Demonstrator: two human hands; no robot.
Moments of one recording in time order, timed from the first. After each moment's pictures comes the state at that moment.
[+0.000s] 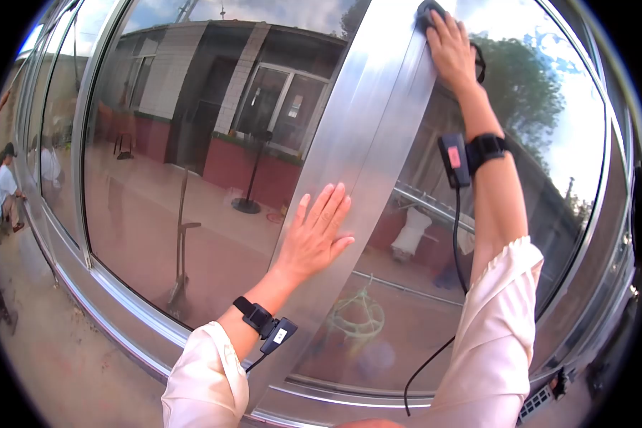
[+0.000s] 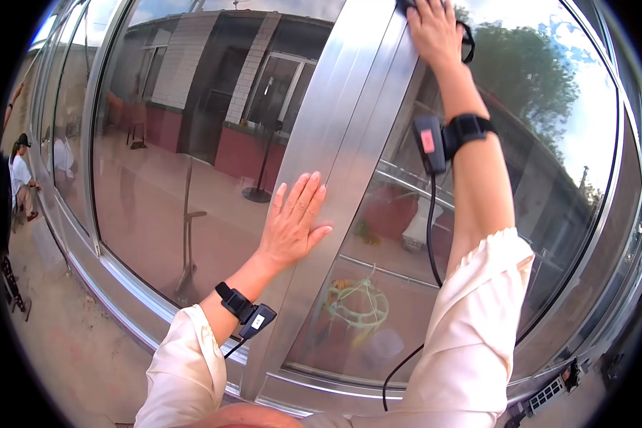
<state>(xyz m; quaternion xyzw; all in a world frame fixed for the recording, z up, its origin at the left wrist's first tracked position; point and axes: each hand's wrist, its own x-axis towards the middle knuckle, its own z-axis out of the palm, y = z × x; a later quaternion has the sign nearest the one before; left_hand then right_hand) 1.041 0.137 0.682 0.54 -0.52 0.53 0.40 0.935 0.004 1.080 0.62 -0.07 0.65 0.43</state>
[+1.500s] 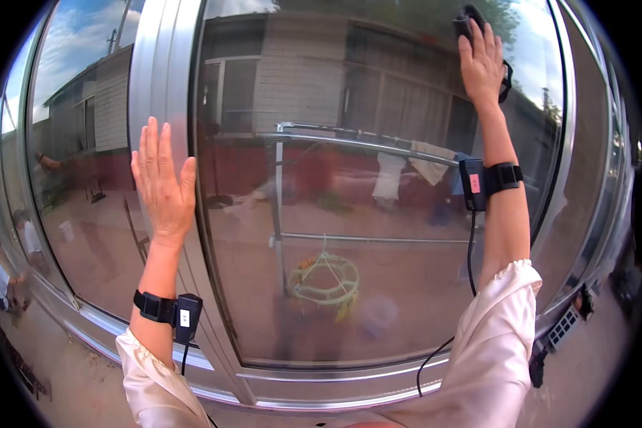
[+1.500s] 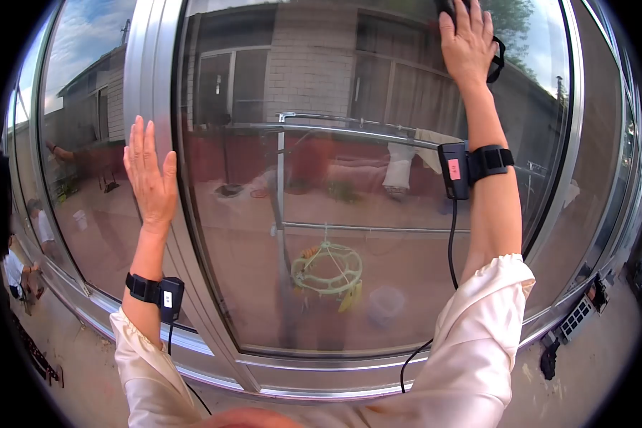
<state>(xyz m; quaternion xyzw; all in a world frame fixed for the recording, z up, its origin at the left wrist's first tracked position) 0.985 0.107 0.748 0.54 -0.37 0.64 0.40 0.616 -0.198 0.984 0.53 -0.16 0.72 0.41</state>
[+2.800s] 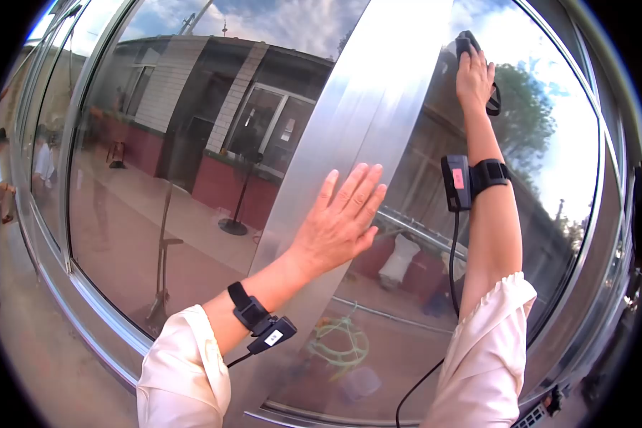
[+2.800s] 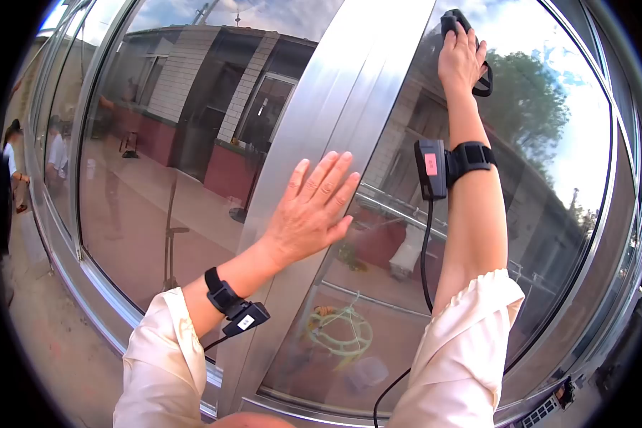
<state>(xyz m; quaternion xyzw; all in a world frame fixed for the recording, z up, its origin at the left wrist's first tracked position) 1.012 0.109 0.753 0.46 -0.52 0.60 0.40 0.902 -0.034 1.088 0.59 -0.12 0.76 0.26</state>
